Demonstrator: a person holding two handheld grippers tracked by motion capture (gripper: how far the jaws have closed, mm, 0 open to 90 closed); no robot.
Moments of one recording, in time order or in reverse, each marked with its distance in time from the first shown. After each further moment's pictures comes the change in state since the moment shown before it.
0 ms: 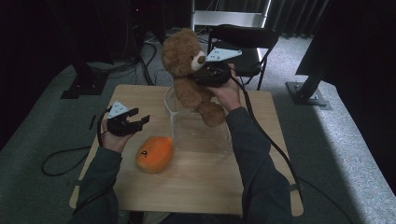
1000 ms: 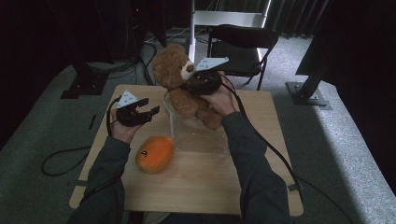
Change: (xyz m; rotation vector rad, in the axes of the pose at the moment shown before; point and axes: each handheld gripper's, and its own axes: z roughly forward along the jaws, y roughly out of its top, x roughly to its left) left arm -0.014 0.040 0.018 -0.050 -0.055 0.031; right arm 0.012 -0.021 0.028 0.090 0.082 -0.008
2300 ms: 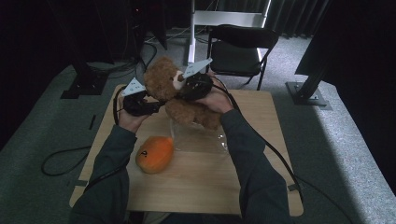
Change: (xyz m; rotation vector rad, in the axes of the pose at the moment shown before) left arm -0.007 0.036 0.014 -0.039 -0.105 0.045; right arm 0.012 0.004 0.023 0.175 0.131 -0.126
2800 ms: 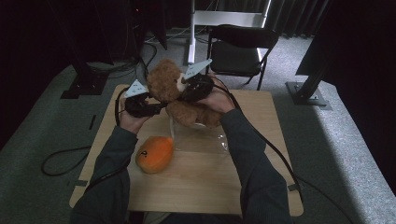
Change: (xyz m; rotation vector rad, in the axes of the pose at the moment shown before) left arm 0.000 -0.005 0.003 0.008 -0.005 0.001; right arm -0.006 -0.008 0.004 0.042 0.021 0.005
